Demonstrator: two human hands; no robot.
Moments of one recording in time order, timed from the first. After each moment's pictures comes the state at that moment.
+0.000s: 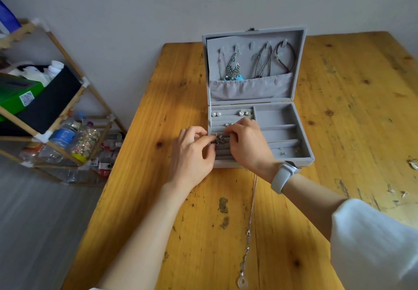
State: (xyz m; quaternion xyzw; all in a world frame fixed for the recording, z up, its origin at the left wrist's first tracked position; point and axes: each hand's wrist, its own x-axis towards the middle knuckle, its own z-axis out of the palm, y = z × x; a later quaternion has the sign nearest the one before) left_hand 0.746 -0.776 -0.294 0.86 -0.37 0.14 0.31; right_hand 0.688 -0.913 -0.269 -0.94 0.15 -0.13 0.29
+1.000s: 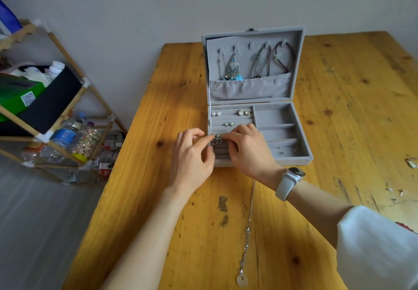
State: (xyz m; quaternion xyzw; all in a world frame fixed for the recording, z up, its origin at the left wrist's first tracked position) left_hand 0.738 -0.772 -0.295 0.87 -0.35 0.14 0.31; right_hand 0.673 -0.908 -0.271 -0.96 0.10 -0.14 0.23
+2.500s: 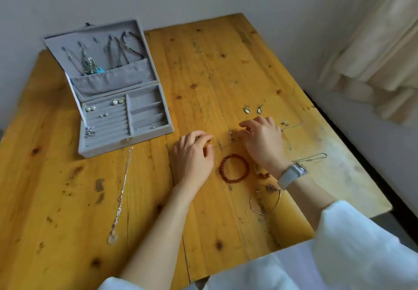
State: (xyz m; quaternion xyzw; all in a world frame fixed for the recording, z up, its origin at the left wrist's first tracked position) left_hand 0.533 -0.941 -0.307 0.87 -0.39 0.03 0.31; right_hand 0.434 -1.069 -0.288 -0.90 0.37 -0.19 0.17
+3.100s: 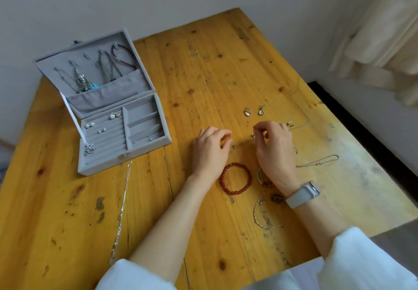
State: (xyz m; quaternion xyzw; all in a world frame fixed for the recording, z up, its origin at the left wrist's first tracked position) left_hand 0.535 -0.989 -0.296 0.83 -0.45 -0.03 0.32; right_hand 0.424 -1.073 -0.302 -0.82 0.38 -0.35 0.24
